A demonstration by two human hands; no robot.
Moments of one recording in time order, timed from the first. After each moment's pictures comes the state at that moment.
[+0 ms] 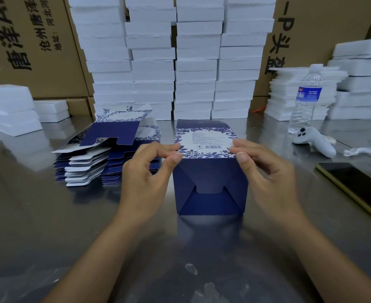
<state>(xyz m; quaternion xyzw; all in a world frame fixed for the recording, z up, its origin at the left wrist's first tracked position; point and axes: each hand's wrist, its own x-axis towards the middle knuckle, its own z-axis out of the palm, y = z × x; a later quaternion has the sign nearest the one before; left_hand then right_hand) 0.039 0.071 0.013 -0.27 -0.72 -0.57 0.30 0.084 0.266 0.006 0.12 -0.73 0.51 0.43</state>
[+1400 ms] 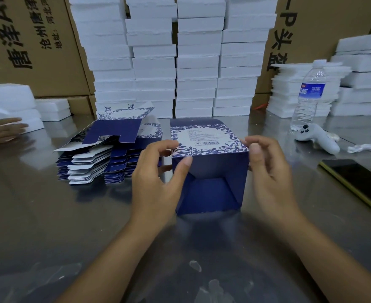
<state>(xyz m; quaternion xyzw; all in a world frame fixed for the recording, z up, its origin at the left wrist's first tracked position) 0.044 0.082 -0.003 -0.25 -0.70 -0.57 0.34 0.077 0.262 -0.002 0.07 -0.71 0.58 0.40</state>
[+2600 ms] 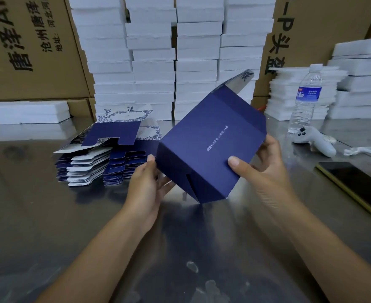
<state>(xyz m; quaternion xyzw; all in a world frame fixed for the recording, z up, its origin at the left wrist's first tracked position) 0.019 0.079 -0.004 -0.02 -0.53 -0.85 -0.03 0.082 0.264 0.009 0.07 -0.67 0.68 0.30</state>
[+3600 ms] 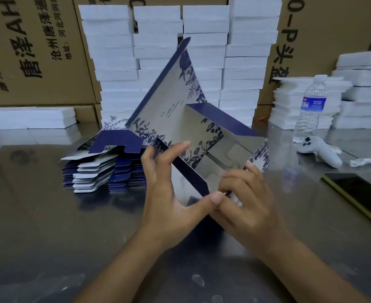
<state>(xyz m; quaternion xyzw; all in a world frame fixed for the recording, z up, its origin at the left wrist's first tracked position) 0.058 0.083 0.004 -0.33 -0.71 -0.55 0.31 0.086 0.237 -0.006 0.28 -0.72 0.00 0.64</state>
